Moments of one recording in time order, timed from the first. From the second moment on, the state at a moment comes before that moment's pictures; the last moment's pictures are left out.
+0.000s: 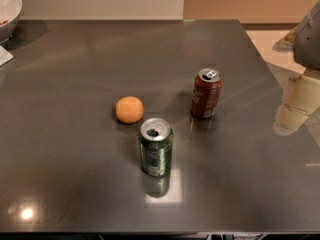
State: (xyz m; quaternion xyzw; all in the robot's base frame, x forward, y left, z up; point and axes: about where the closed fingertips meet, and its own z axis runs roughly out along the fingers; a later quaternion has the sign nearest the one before) arm 0.438 -0.217 0.976 -0.60 0.78 -0.03 0.16
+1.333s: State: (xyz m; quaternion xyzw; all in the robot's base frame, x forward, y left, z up) arm 0.506 -0.202 0.937 -0.58 0.78 0.05 0.24
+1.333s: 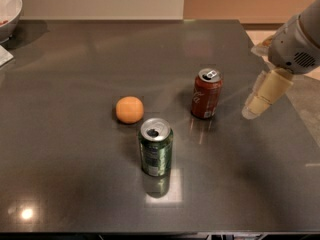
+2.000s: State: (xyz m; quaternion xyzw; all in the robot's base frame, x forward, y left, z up) arm 0.547 -0.172 0.912 -0.56 0.77 0.12 0.26
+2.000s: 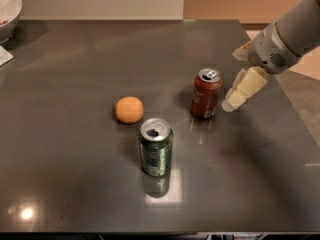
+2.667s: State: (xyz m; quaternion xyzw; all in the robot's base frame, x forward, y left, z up) arm 0.555 -0.136 0.899 -0.58 0.75 0.16 0.27
